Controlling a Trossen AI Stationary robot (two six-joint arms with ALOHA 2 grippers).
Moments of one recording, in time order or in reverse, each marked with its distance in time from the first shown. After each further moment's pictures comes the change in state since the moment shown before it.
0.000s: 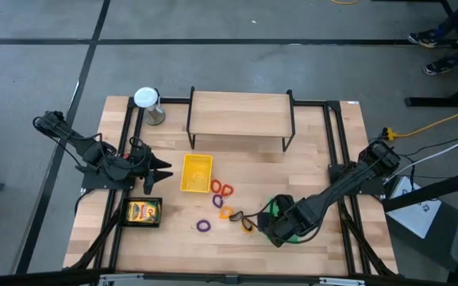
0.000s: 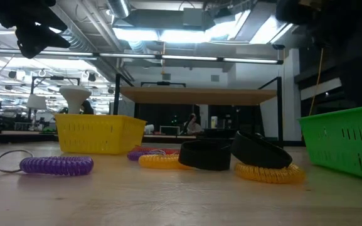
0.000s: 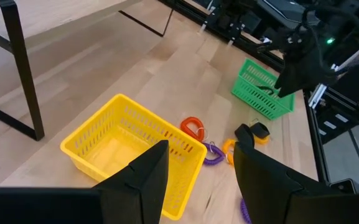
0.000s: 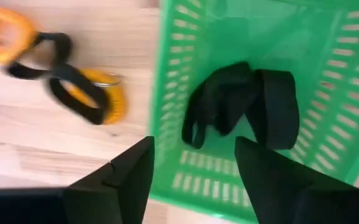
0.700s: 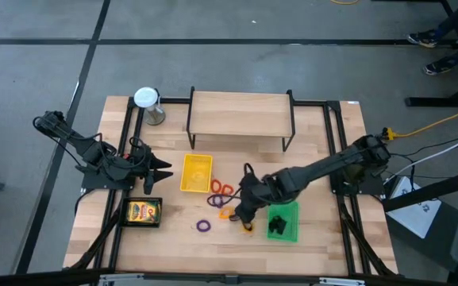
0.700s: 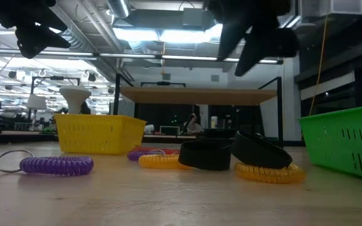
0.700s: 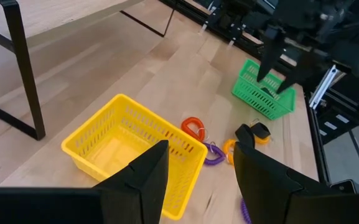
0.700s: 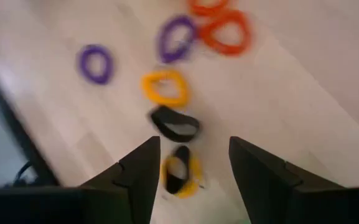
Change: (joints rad) left arm 0.000 0.000 0.000 -0.003 -0.002 -0.004; right arm -0.280 0.037 0.177 0.109 -0.003 -1.109
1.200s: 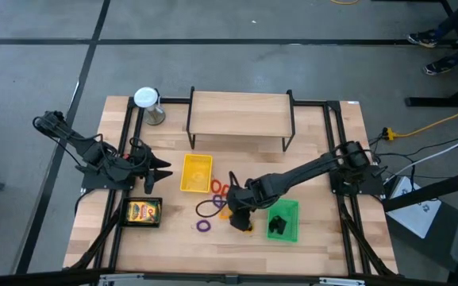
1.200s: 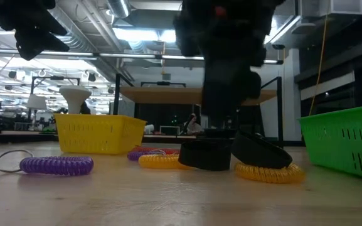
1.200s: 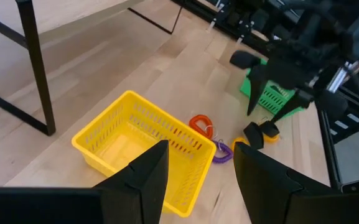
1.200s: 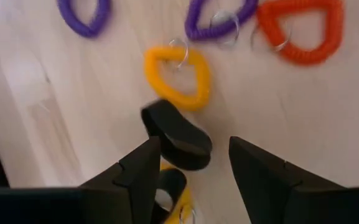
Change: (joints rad) left arm 0.002 0.006 0.000 -0.029 -0.015 -0.016; right arm -0.038 0.196 0.011 0.129 -0.138 -0.339
